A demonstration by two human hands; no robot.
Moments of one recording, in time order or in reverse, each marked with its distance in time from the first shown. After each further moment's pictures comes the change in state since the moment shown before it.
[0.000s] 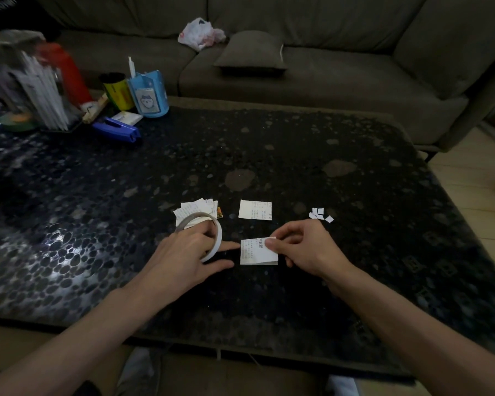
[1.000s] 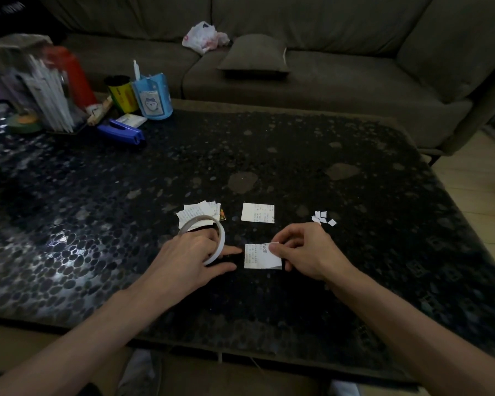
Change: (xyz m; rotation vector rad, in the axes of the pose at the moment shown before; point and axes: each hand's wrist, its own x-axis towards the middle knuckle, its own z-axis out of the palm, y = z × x) left_hand -0.001 0.000 -0.001 -0.017 -0.027 -0.019; right_hand 0.000 -0.006 -0.001 -0.103 -0.032 -0.006
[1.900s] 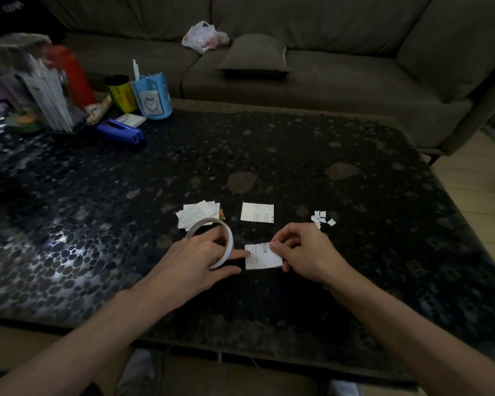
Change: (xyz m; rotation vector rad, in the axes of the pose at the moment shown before) left_hand 0.002 0.009 -0.001 0.026 -0.087 0.085; right_hand -0.002 -0.001 0.002 -0.036 0.003 -0.033
